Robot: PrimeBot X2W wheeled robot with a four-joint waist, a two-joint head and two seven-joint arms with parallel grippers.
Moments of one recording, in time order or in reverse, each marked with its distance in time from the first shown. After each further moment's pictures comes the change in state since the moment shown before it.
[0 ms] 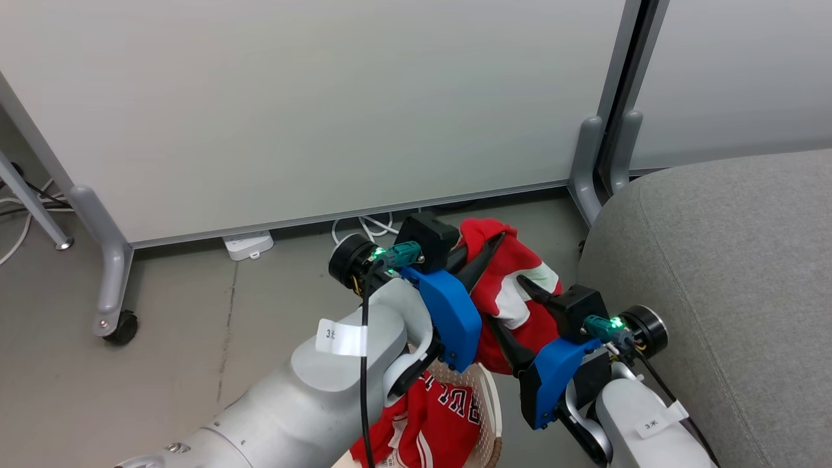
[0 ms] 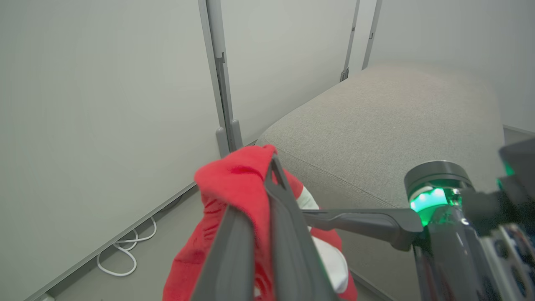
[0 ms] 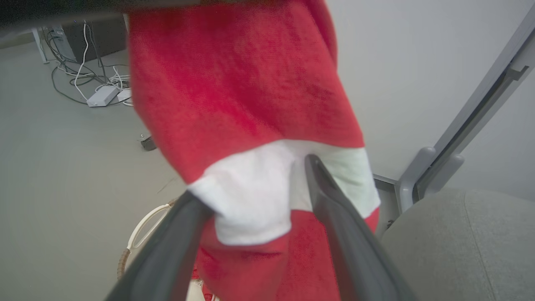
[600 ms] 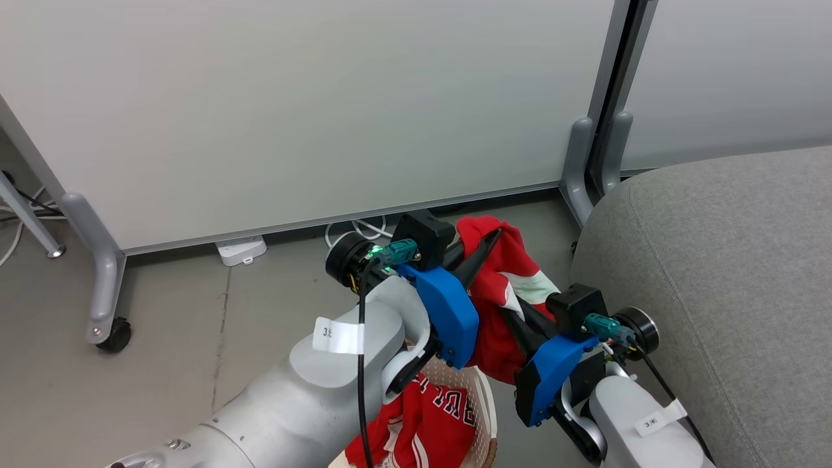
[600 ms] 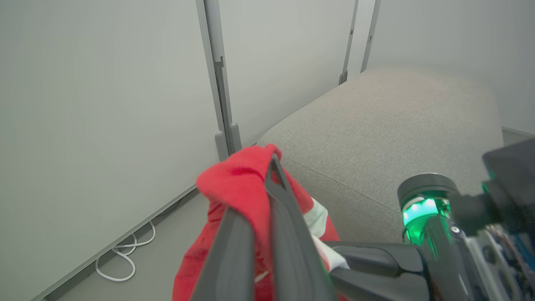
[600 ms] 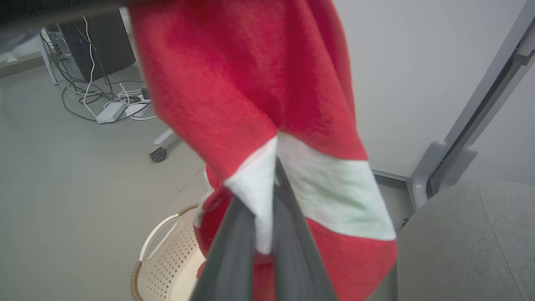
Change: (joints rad) left arm -0.012 0.000 -0.021 0.014 -0.030 0.004 -0.018; right arm -0.059 0.000 0.059 0.115 0.123 0.000 -0.074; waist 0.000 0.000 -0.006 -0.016
